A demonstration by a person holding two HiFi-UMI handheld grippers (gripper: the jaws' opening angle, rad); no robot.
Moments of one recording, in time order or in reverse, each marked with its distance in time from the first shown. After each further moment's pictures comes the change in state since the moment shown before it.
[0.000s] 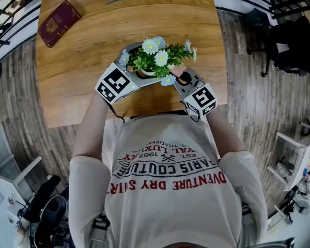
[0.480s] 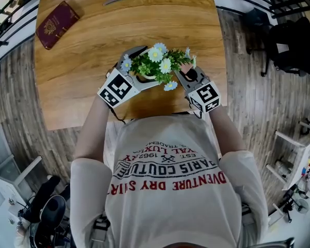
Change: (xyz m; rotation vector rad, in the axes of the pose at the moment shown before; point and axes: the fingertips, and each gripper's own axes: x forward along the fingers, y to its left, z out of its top) left arm 0.006 0.004 -0.020 0.039 0.042 0.017; right arm -0.002 -0.044 -0.017 0.019 0.062 -0.095
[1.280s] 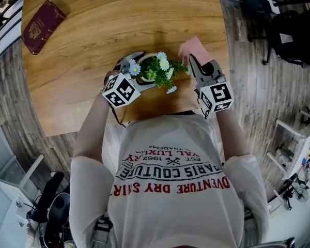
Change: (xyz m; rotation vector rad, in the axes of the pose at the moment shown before) left arm 0.046 -0.009 -0.106 0.077 0.203 -0.086; right arm -0.022 -0.074 -0.003 0.061 -0.004 -0.260
